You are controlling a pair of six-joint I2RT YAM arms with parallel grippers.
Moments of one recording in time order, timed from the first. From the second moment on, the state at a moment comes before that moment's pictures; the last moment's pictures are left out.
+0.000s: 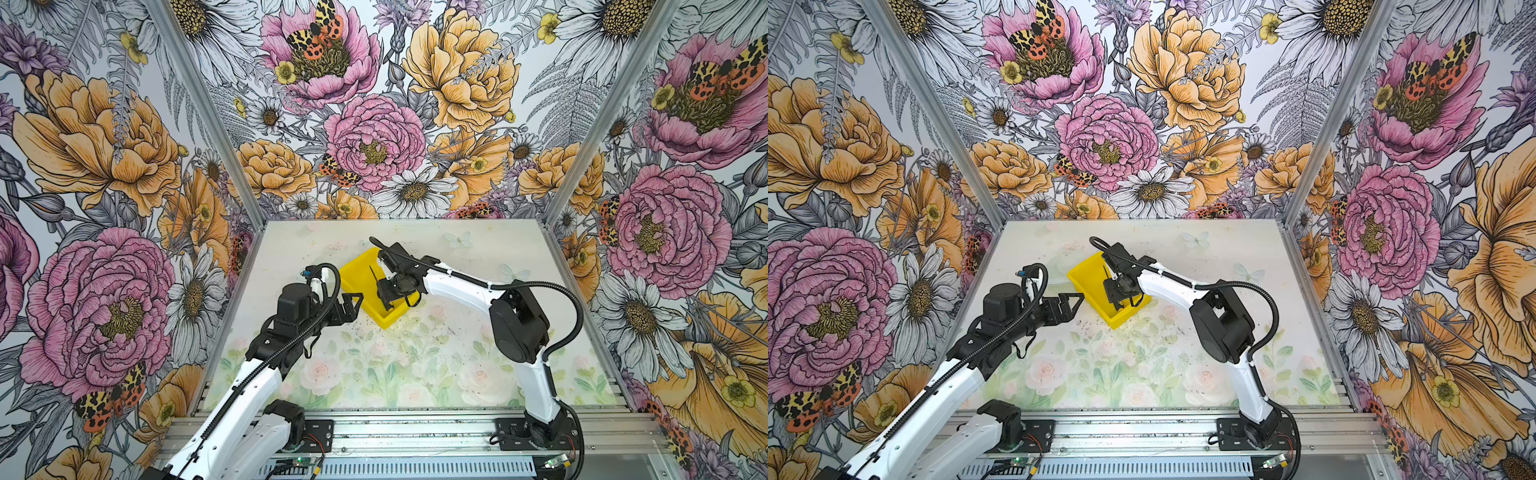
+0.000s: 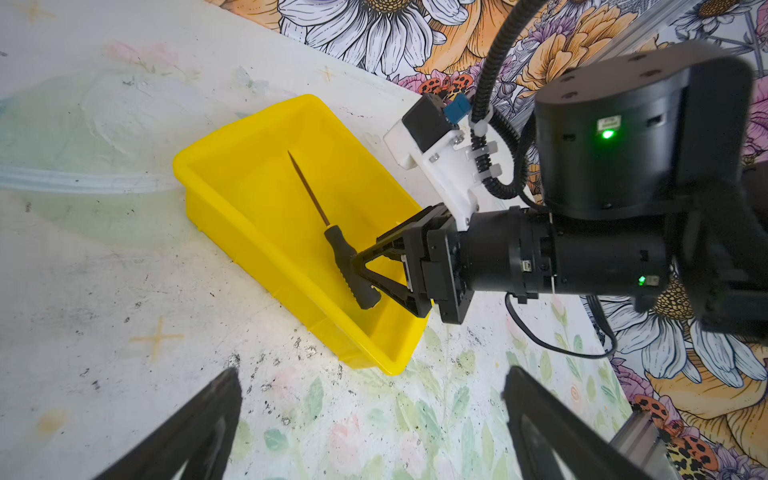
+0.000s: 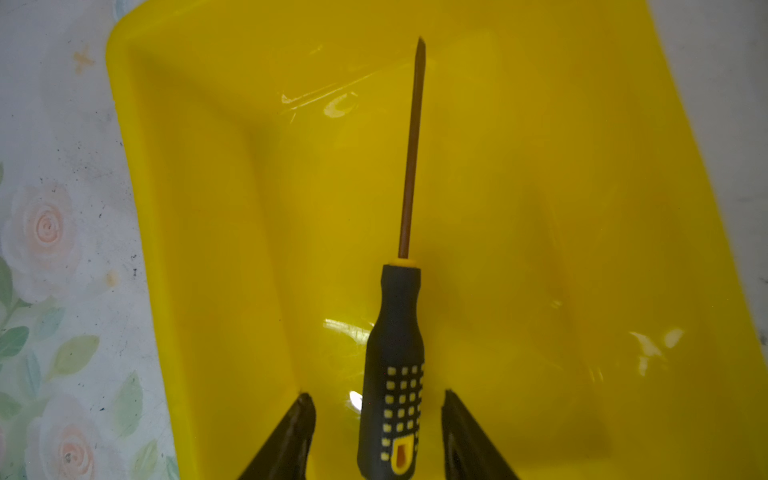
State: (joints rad) left arm -0.30 0.82 0.62 -0.29 0.25 -0.49; right arm 0.76 2.12 1.72 -0.64 -0.08 0.34
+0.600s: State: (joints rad) left arm -0.25 0.82 0.62 -0.31 -0.11 -0.46; right arm 0.71 1.51 1.39 -0.57 0.23 0.23
